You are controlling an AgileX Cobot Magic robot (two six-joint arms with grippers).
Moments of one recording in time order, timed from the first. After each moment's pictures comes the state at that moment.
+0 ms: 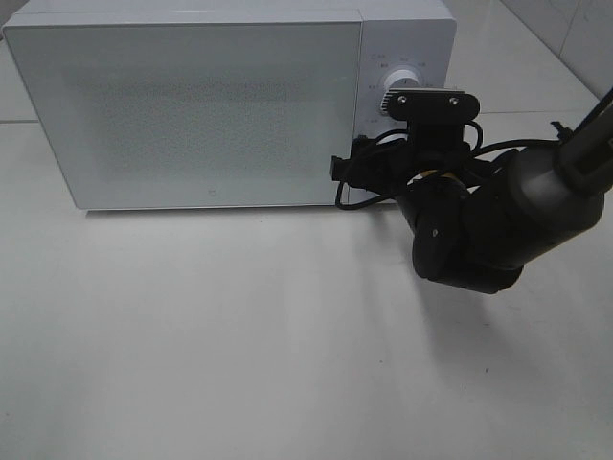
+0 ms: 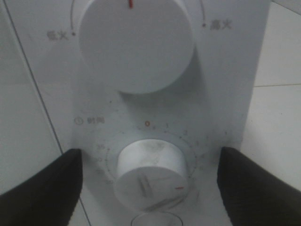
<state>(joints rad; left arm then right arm) 0.04 0.00 -0.52 -0.12 1.09 0.11 0.60 2.05 -0.81 0.69 -1.09 -0.23</state>
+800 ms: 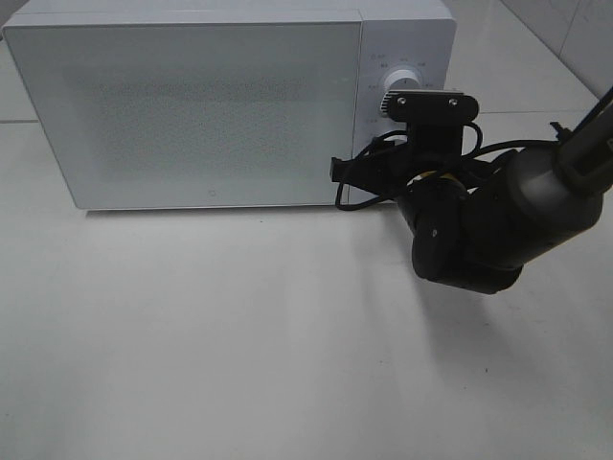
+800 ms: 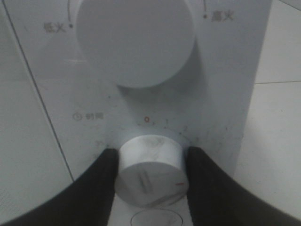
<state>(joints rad) 0.04 0.00 -0.52 -0.12 1.09 0.11 0.60 2.06 -0.82 0.69 -1.08 -0.23</state>
